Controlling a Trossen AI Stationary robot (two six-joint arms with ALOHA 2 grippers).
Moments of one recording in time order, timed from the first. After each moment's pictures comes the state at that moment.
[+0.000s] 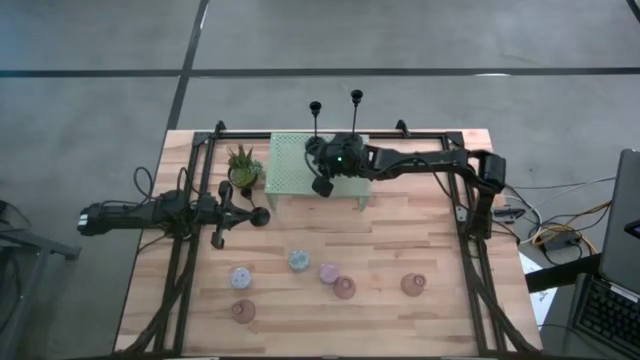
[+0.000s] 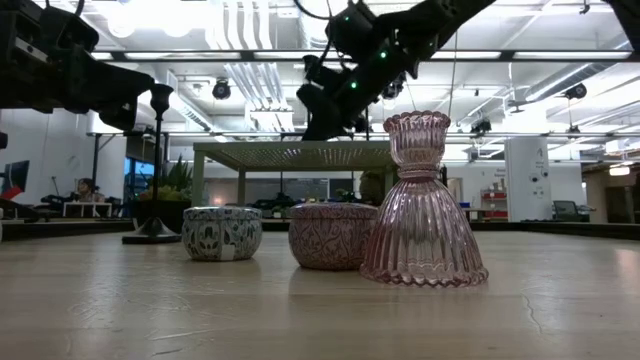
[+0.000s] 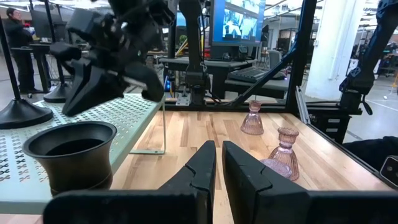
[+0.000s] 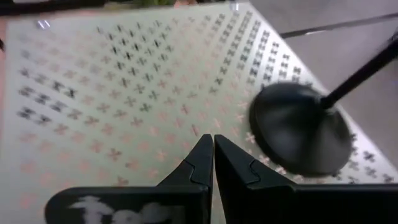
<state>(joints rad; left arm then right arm) 0.00 0.04 0.01 0.01 0.02 -0.03 -0.27 1.86 1.33 -0.09 0.20 0.01</state>
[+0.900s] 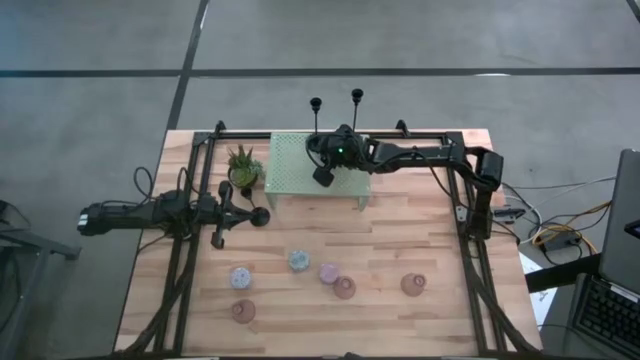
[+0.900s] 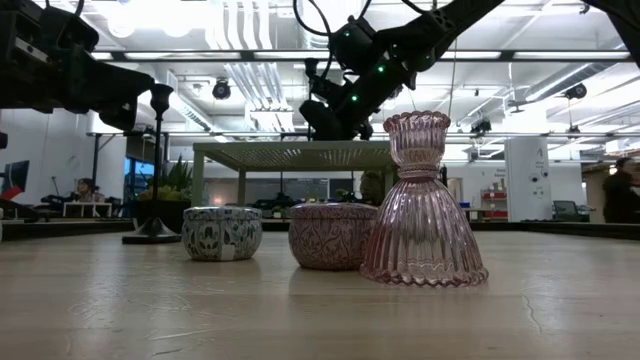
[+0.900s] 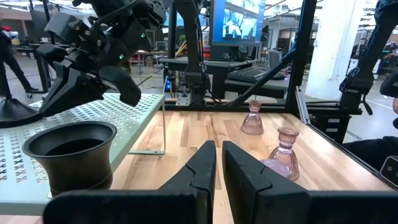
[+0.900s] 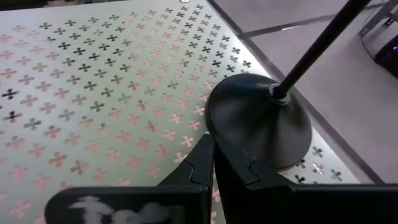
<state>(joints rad) 0.00 0.04 0.01 0.01 0.02 -0.03 -0.33 1.88 1.33 -0.06 0.23 0.00</state>
